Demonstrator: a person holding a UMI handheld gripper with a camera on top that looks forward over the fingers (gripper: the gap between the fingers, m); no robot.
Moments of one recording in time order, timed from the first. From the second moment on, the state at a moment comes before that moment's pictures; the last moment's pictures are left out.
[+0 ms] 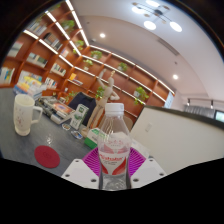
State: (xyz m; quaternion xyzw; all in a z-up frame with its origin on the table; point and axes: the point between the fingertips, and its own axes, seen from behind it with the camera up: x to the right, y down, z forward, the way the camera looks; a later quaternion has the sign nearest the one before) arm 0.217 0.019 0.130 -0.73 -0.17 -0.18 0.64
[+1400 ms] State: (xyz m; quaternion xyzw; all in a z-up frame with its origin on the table) arm 0.009 0.025 0.204 -0.59 -0.44 -0.35 0.58
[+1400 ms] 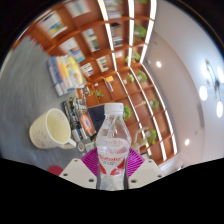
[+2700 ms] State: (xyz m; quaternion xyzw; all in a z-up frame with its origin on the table) arm 0.081 -0.031 0.121 -0.77 -0.05 0.05 0.64
